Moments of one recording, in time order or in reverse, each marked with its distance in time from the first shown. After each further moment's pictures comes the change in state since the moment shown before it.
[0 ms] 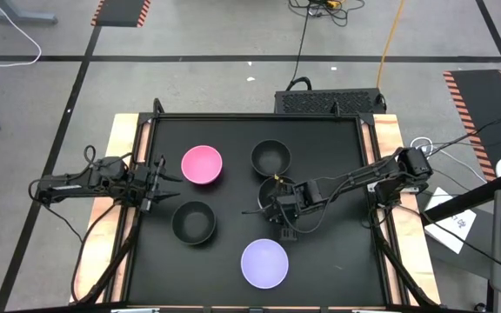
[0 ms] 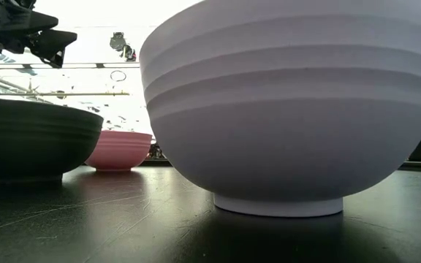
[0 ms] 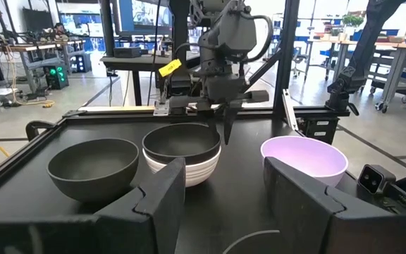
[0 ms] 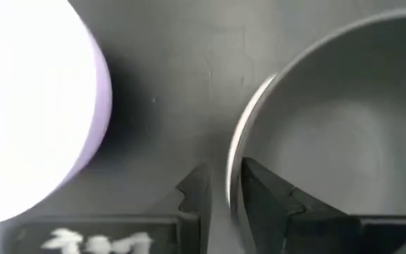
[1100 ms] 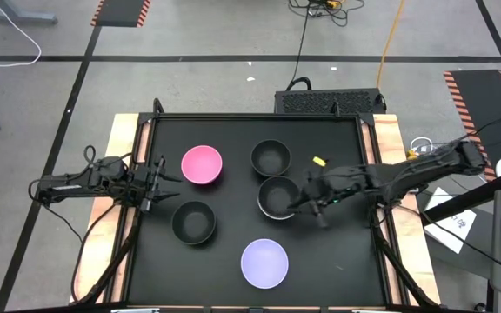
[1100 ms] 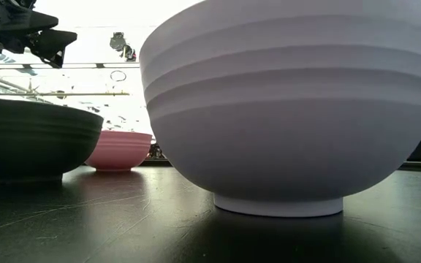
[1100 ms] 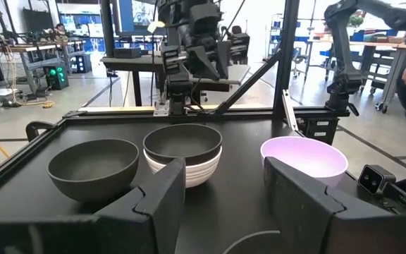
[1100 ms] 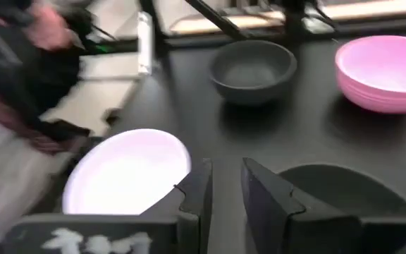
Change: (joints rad) left arm 0.000 0.000 0.000 0.003 0.000 0.000; right arm -0.038 -0.661 -0.591 0.727 -0.138 -0.090
